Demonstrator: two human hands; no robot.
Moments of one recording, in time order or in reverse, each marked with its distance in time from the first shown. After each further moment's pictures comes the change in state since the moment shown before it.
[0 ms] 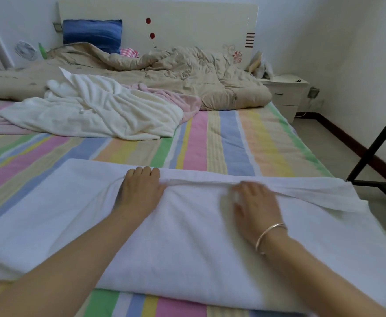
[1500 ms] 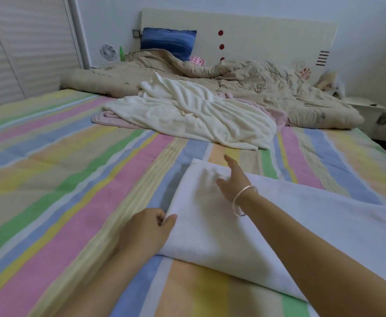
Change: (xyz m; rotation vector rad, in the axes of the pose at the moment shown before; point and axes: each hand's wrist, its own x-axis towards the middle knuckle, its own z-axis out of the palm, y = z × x) left_hand -0.169 -0.248 -0.036 -0.695 -0.181 -0.578; right_hand 0.118 -0.333 0.067 0.748 -0.294 0.216
